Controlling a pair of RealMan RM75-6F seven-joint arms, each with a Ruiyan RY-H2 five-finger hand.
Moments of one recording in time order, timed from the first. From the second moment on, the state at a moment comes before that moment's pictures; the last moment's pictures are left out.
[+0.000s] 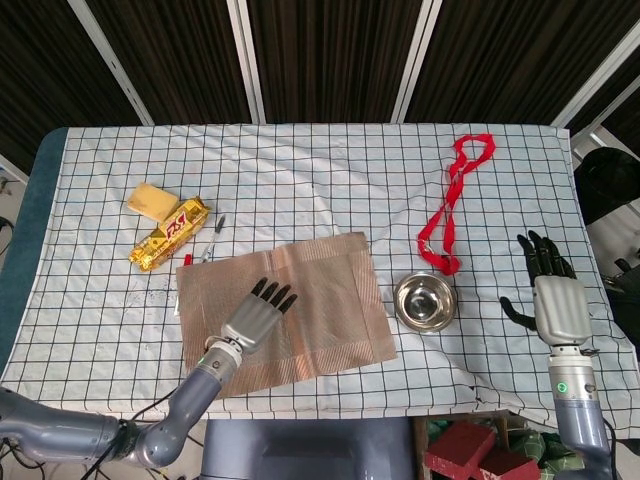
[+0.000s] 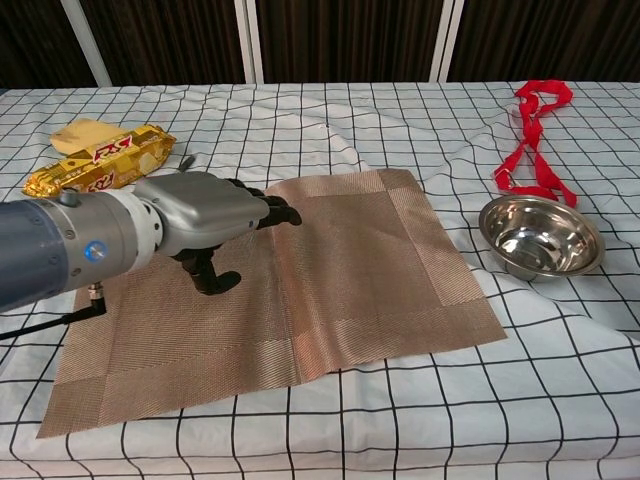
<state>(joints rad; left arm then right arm) -0.86 -1.65 -0.16 -1.81 0.63 1.03 1.19 0.27 -1.22 0.22 -1.70 -1.27 1.36 -0.22</state>
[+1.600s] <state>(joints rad) -1.05 -1.80 -0.13 -1.64 0.38 1.08 1.21 0.29 -1.21 0.19 -1.71 -1.25 1.32 -0.20</state>
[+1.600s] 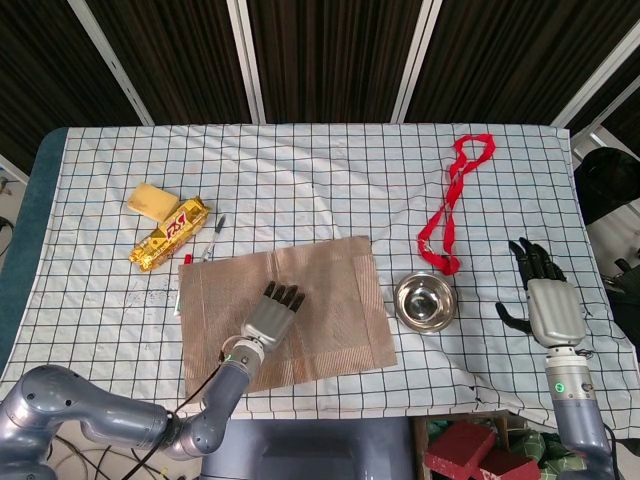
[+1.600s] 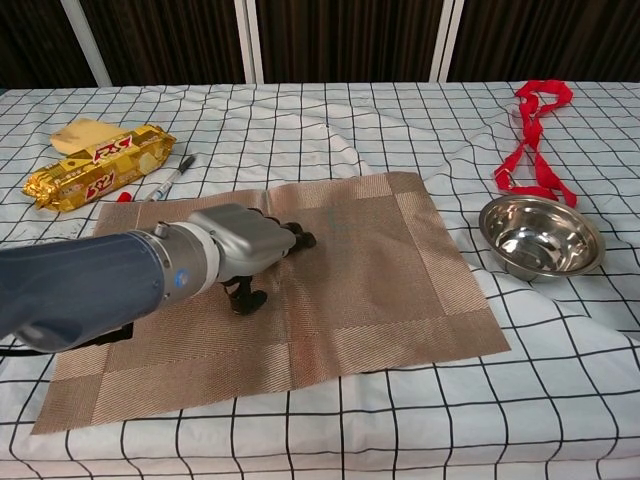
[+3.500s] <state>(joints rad) -1.19 -1.67 0.10 -1.60 0.63 0.85 1.02 0.28 -1.20 0.23 -1.68 -1.22 1.32 -0.09</state>
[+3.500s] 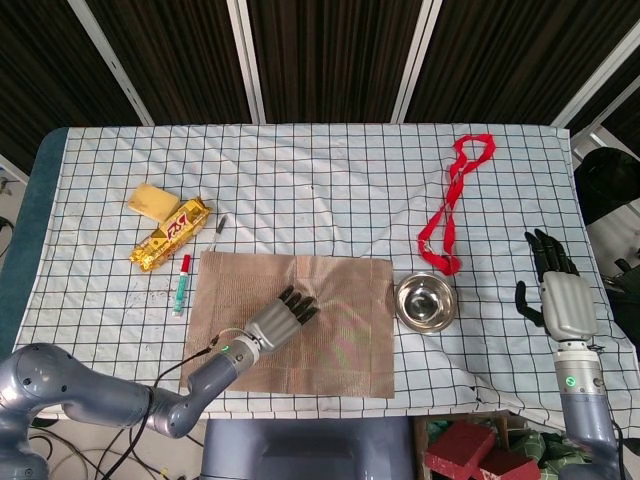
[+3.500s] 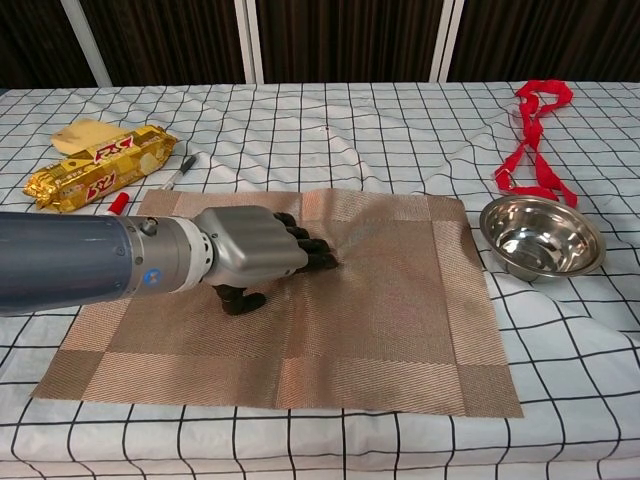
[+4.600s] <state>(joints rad) -1.21 -1.73 0.04 -1.66 0.45 0.97 1.01 0.28 -1.19 0.23 -1.70 -1.21 1.32 -0.08</state>
